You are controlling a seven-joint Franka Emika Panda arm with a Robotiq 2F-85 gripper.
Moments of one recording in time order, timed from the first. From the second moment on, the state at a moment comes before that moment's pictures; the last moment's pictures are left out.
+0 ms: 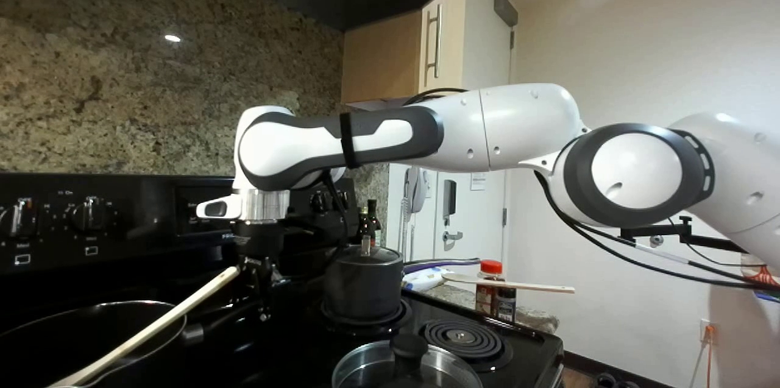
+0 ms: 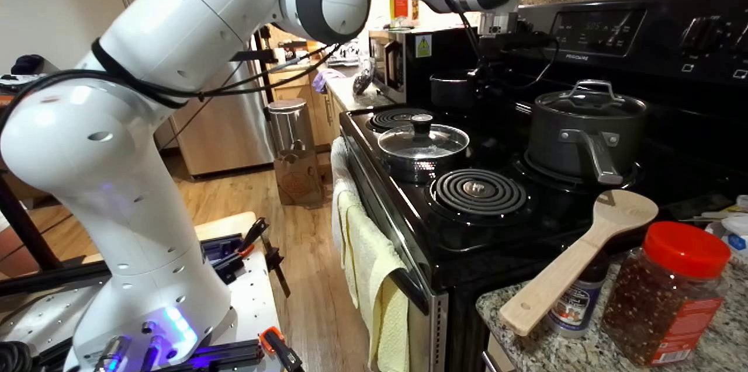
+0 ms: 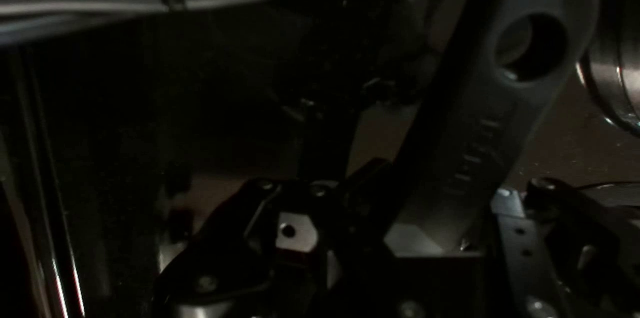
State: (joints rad) arm 0.08 0.92 0.14 -0.81 -0.09 1.72 -1.26
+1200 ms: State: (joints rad) arm 0.05 0.89 0.11 -0.77 -0.05 1.65 -1.26
